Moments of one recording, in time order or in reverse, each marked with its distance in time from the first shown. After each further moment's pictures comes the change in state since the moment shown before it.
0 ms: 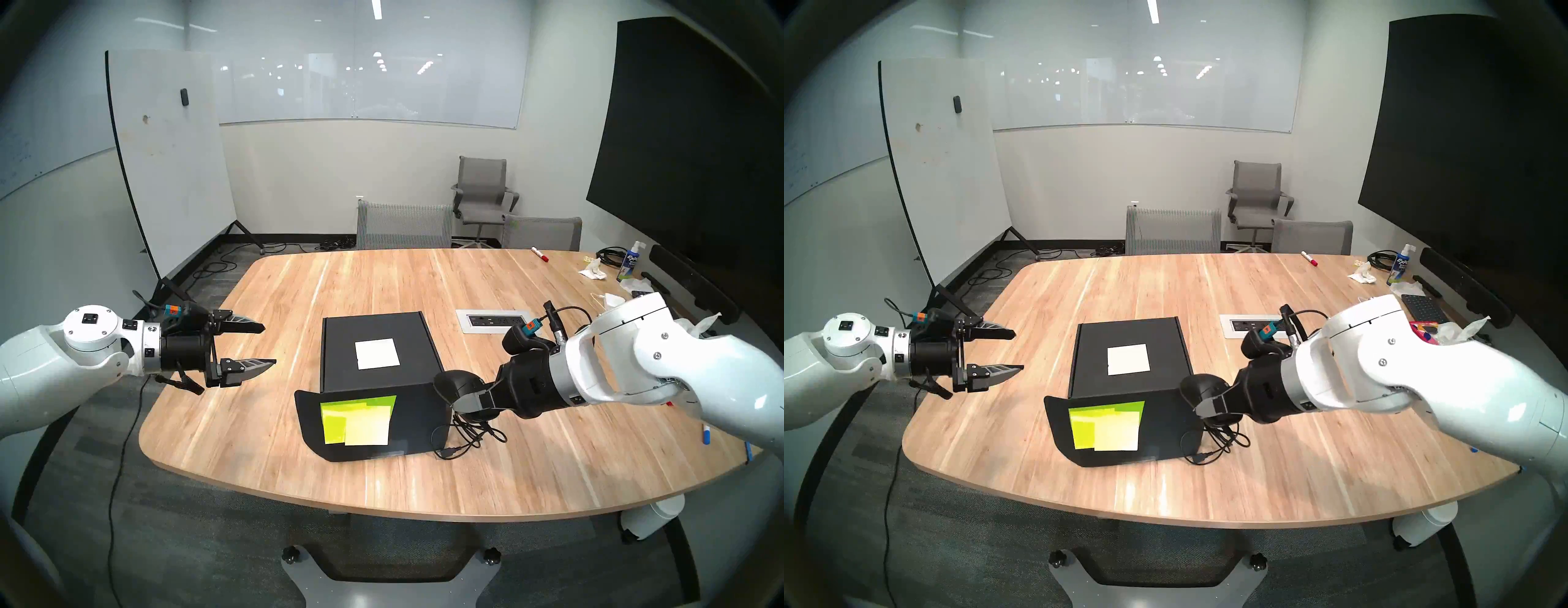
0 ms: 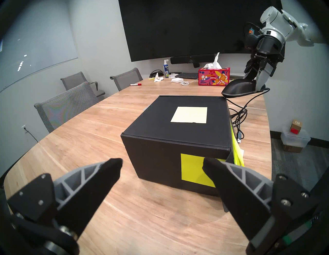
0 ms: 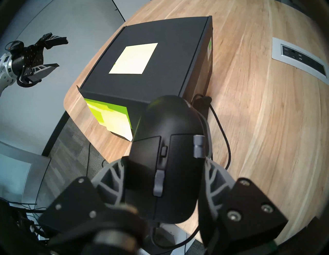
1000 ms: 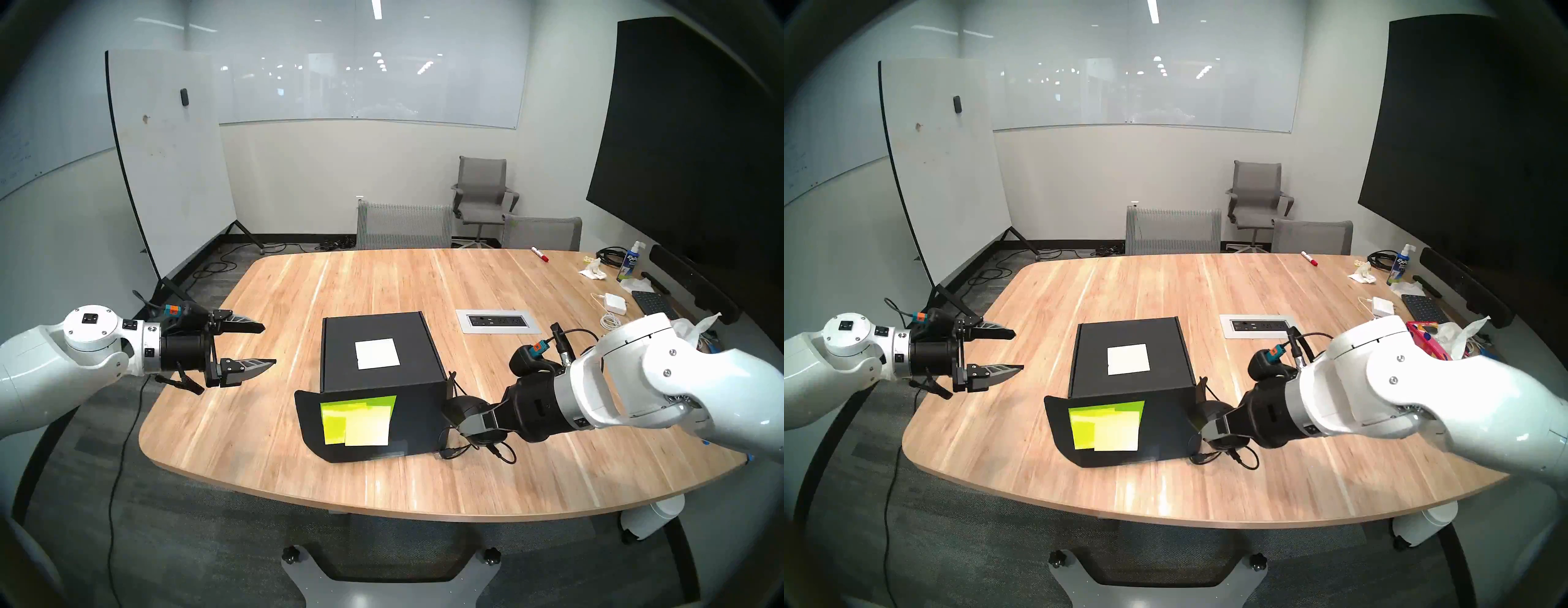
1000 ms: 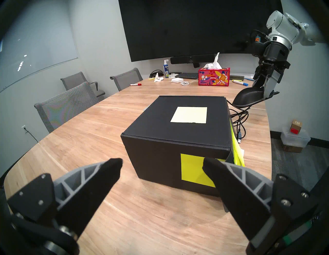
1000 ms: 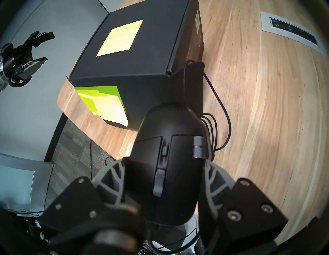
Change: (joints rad) left arm -0.002 0.000 0.003 0.000 0.000 -0.001 0.000; right arm -0.064 0.058 -0.014 -0.052 0.085 -0.088 -0.081
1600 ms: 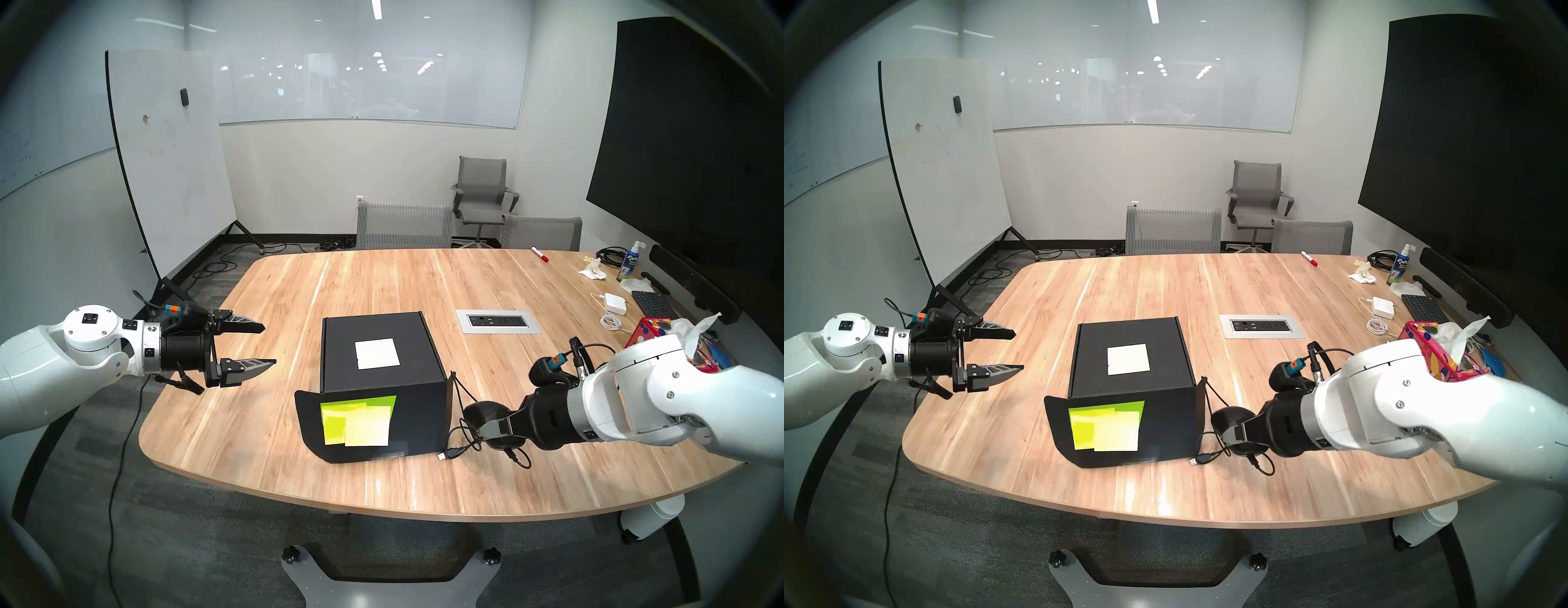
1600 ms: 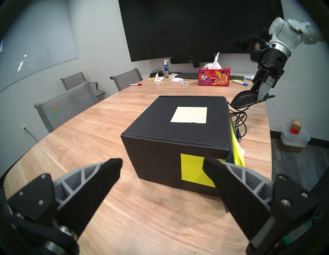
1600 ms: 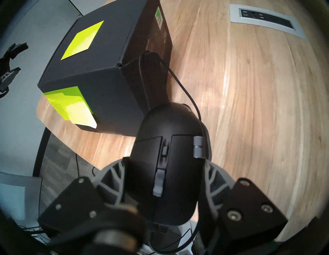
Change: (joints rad) left arm -0.001 0.000 0.002 0.000 0.000 0.000 0.000; right arm -0.064 0.074 -0.012 0.019 -0.070 -0.089 -0.010
